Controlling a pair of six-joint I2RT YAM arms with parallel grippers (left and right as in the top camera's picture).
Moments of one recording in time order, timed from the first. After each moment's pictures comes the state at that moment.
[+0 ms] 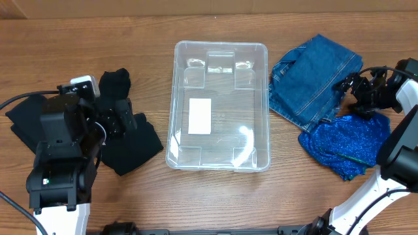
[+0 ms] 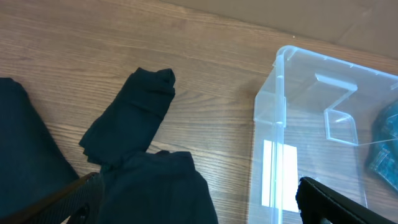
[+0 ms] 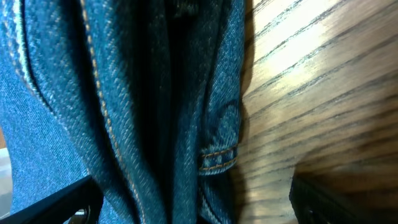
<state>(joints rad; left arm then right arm) 0.06 0.96 1.10 -0.82 0.06 -0.20 -0.52 2.13 1.51 -0.78 -0.55 0.16</state>
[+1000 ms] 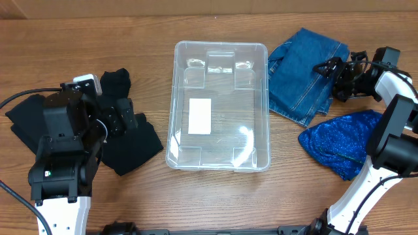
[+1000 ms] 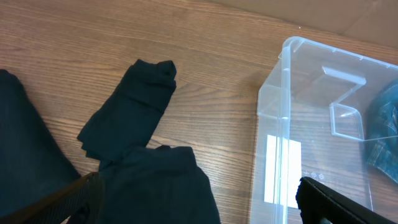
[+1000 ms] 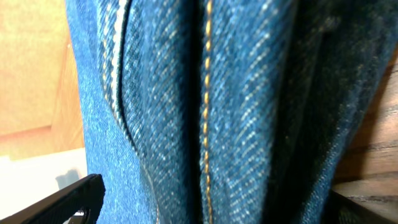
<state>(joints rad) 0.06 0.99 1.10 -0.82 0.05 -0.20 -0.40 2.24 1.56 -0.59 -0.76 0.28</state>
